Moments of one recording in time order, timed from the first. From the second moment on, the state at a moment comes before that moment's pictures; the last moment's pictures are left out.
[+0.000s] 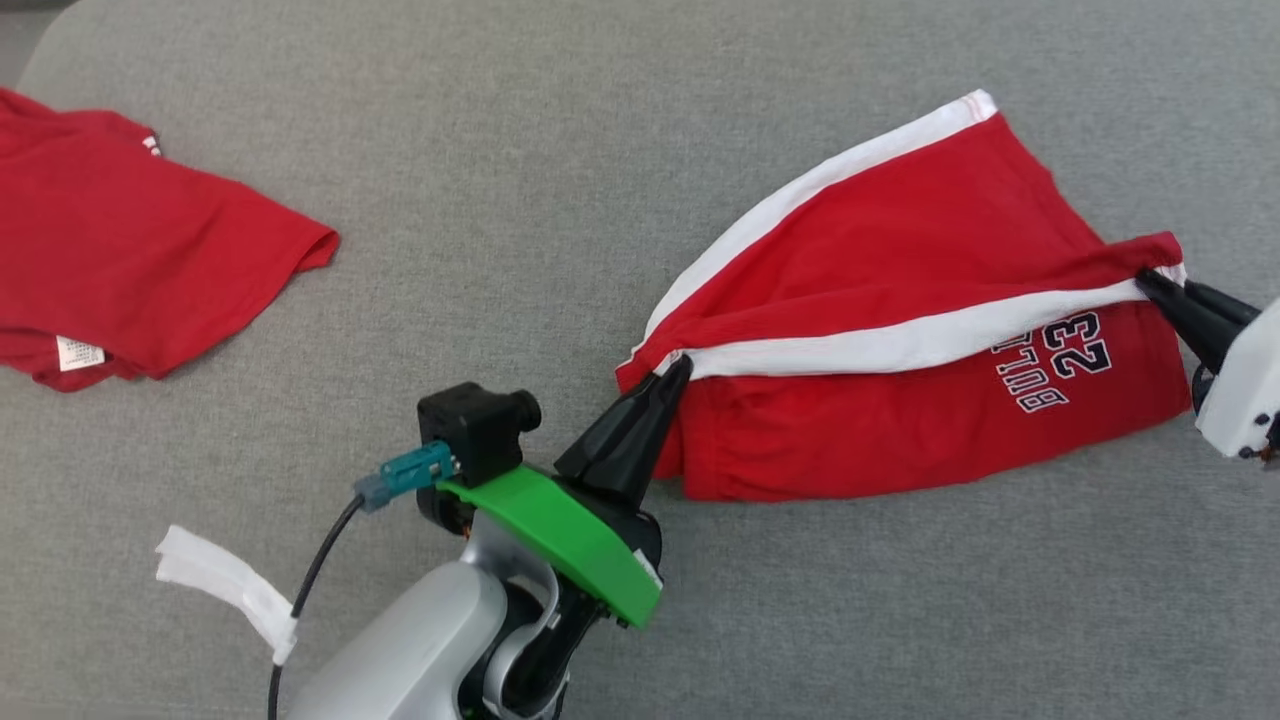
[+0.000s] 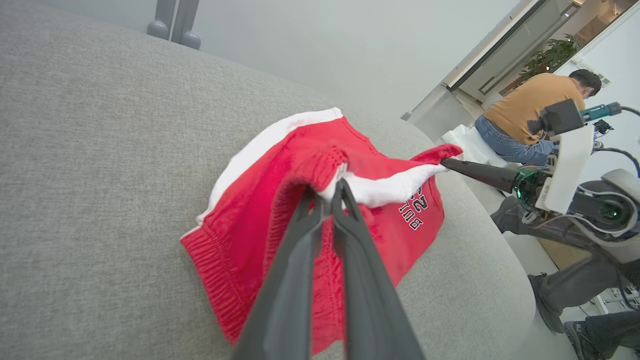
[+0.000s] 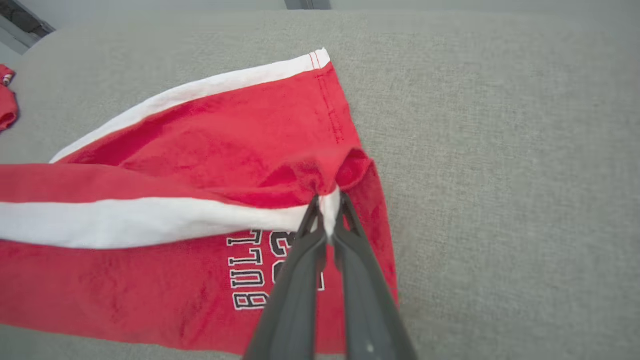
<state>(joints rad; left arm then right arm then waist) -0.42 0.25 -0.81 0.01 -0.94 0.07 -0.10 -0.32 -0.63 0.09 0.04 0.76 0.13 0.49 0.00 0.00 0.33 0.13</state>
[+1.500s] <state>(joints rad) -0.55 0.10 -0.77 0.21 -0.99 0.03 -0.18 -0.77 -0.64 0.21 0.31 0.67 0.13 0.48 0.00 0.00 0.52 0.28</state>
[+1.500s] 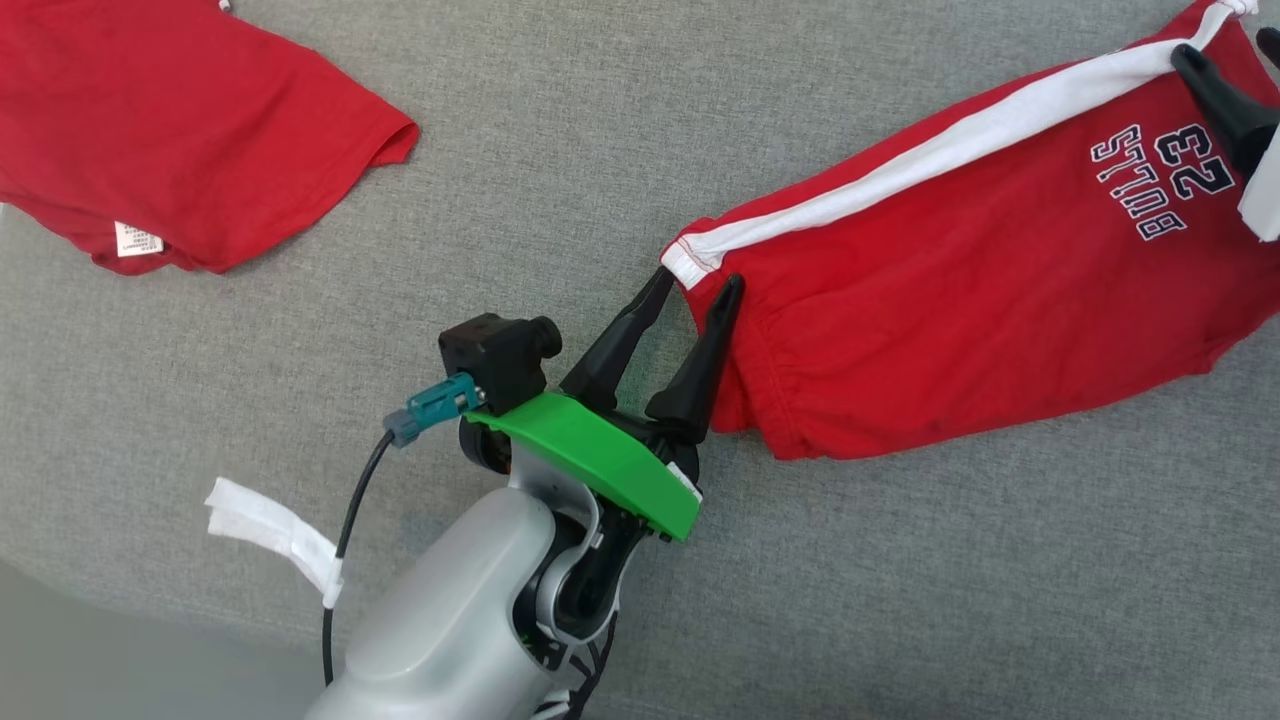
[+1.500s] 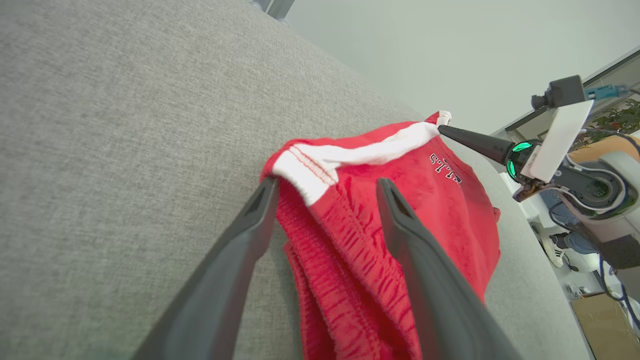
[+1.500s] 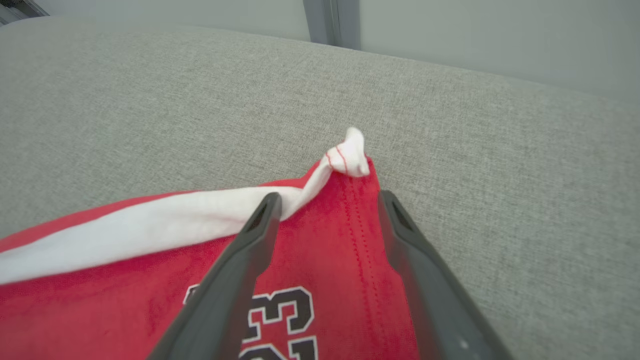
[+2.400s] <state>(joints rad) -0.25 0.08 -0.55 0.06 -0.48 0.10 -0.26 -0.77 -0.77 0.41 0.30 0.49 0.13 0.54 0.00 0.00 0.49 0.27</state>
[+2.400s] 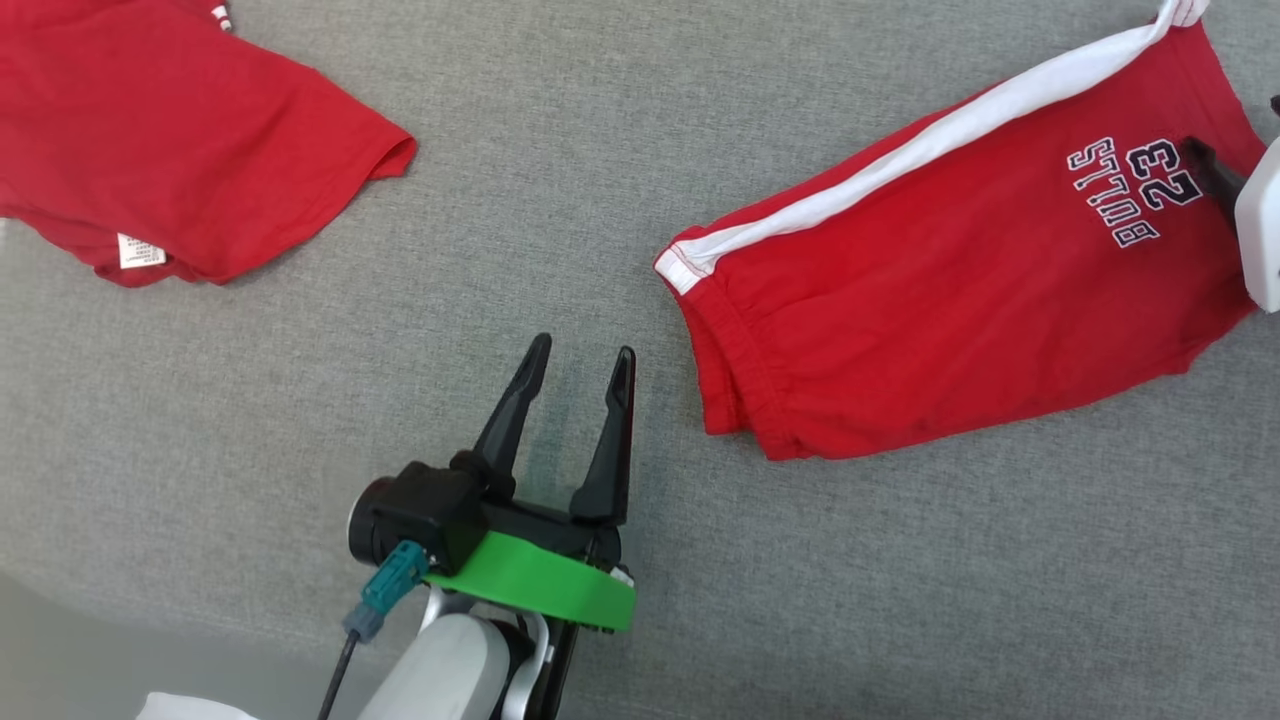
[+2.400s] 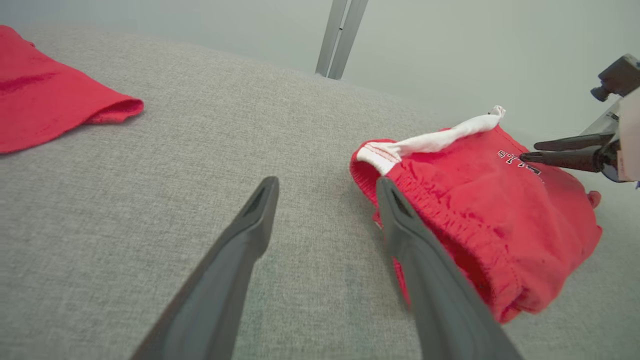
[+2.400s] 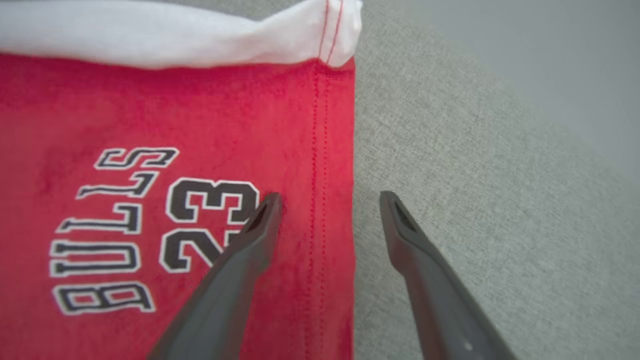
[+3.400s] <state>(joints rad) -0.14 0.05 -0.45 0.12 -0.42 0.02 -0.26 -0.72 -0.69 0.52 0.54 0.69 0.13 0.40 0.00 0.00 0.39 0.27</state>
